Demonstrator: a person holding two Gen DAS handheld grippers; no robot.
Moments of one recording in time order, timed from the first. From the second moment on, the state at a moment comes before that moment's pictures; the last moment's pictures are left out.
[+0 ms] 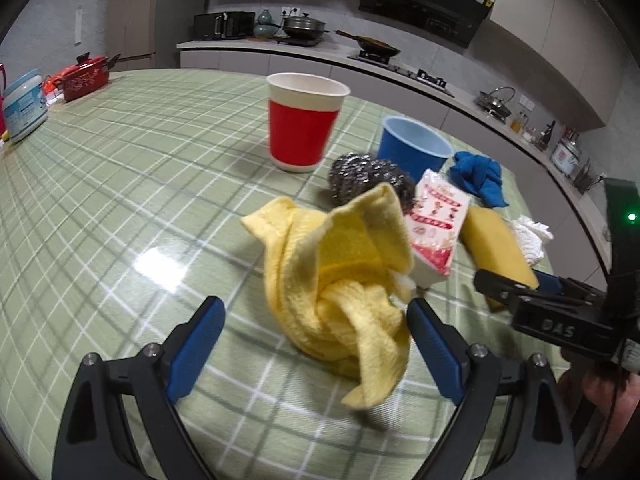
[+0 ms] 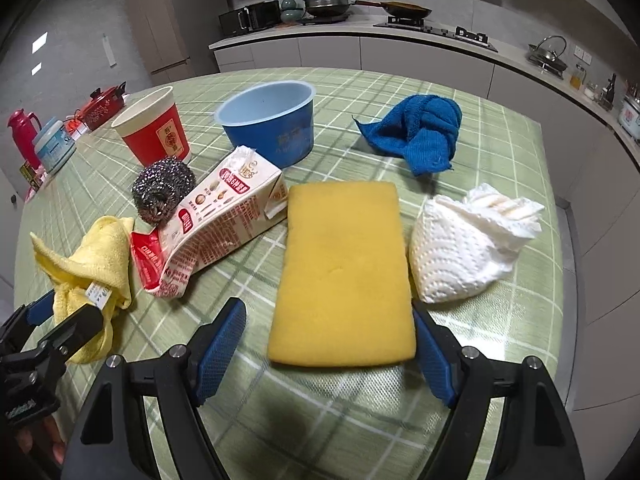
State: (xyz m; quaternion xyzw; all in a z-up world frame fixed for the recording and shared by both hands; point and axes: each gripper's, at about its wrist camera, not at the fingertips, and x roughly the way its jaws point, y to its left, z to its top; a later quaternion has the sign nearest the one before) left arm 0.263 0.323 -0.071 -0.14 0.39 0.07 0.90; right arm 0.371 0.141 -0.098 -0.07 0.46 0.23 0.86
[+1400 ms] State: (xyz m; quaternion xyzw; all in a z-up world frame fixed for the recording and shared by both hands) left arm 0.221 0.226 -0.025 -0.11 0.37 0.00 0.92; right arm 0.266 0.031 -0.013 -0.06 0.39 0.21 0.89
